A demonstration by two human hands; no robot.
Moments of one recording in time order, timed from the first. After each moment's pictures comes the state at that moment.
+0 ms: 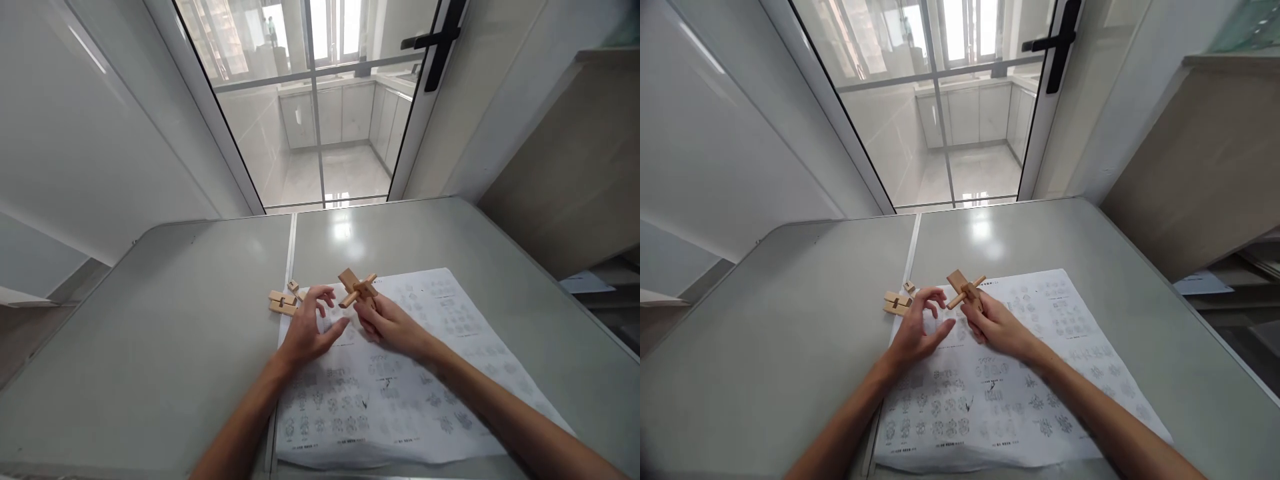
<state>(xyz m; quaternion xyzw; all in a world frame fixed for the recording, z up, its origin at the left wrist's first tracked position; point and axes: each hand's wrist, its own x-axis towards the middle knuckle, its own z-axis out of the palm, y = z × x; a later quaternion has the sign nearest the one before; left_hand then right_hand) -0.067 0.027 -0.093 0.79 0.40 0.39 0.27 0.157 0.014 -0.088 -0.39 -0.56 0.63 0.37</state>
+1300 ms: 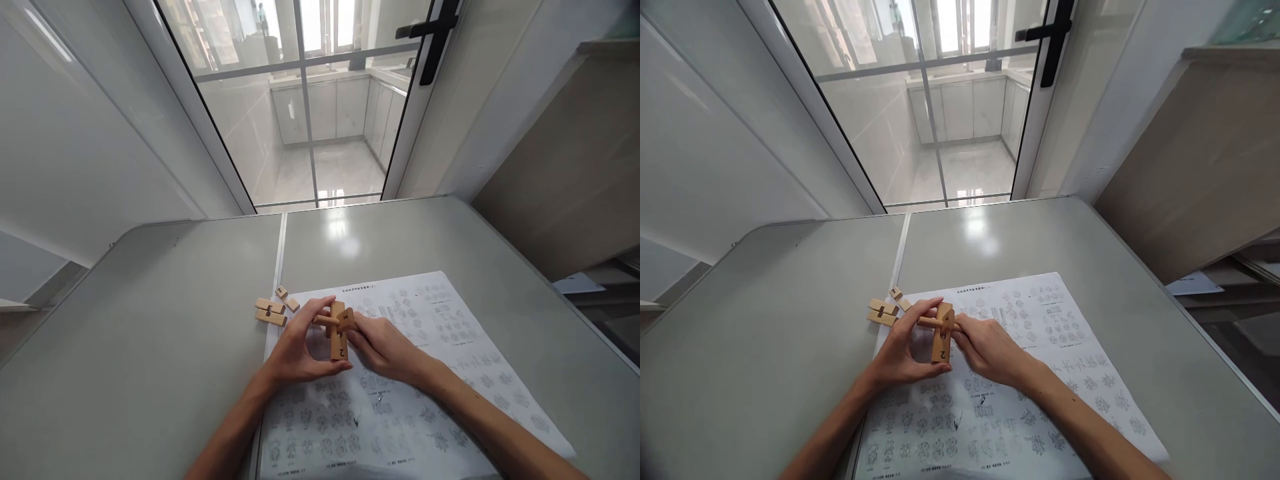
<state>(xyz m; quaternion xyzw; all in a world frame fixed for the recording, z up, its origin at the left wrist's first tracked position) -0.074 0.029 -0.079 0.80 0.34 0.33 0.37 0.162 0.006 -0.103 -0.39 -0.79 0.36 0.31</state>
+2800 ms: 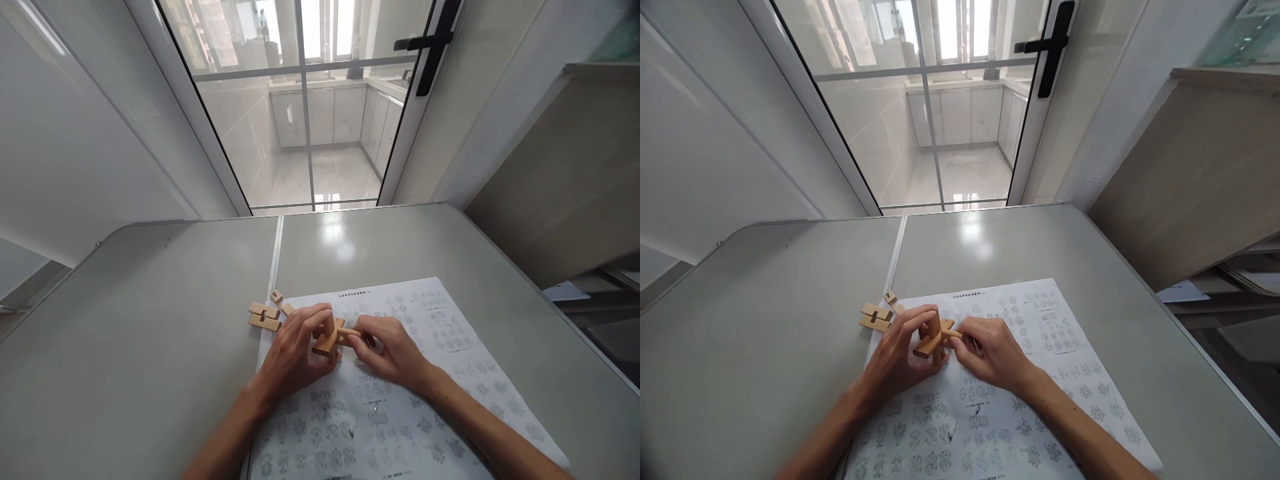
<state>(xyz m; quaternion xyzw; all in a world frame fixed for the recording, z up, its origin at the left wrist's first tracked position) -0.068 0.024 -0.083 0.86 0.33 0.37 0.11 0.166 0.006 -0.095 -0.39 -0.77 0.28 0.42</state>
